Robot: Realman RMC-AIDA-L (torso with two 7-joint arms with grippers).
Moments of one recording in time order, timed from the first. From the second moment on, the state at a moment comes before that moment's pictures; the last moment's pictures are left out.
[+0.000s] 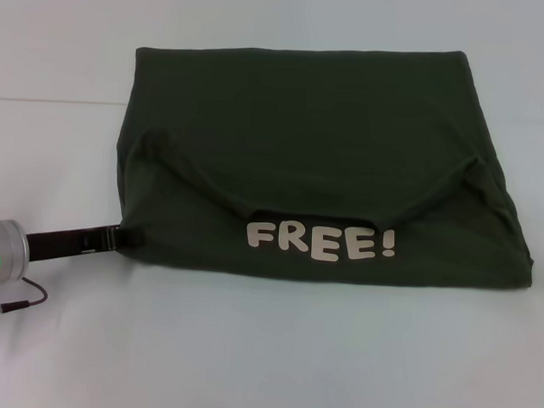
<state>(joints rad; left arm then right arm) -0.55 -2.02 0.77 0.50 2.02 1.06 -2.02 0.52 1.86 -0.49 -0.79 -2.30 -1.48 2.37</state>
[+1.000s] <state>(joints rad) -0.55 -2.03 0.77 0.50 2.02 1.05 -2.01 0.70 1.91 -0.63 -0.68 -2.58 -1.36 2.52</state>
